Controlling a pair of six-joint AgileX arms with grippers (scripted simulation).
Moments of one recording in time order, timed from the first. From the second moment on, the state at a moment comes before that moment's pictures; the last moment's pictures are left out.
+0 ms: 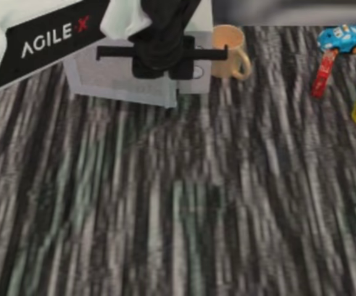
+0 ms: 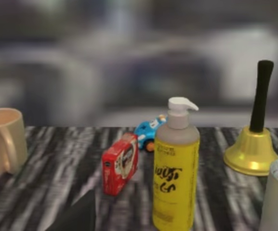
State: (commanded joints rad) left arm -0.61 2.09 1.83 -0.84 -0.25 -0.46; right arm 0.00 0.00 0.00 0.00 0.00 0.00
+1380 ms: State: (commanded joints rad) left arm -0.59 2.01 1.70 -0.77 -0.21 -0.36; right arm 0.00 0.00 0.00 0.00 0.00 0.00
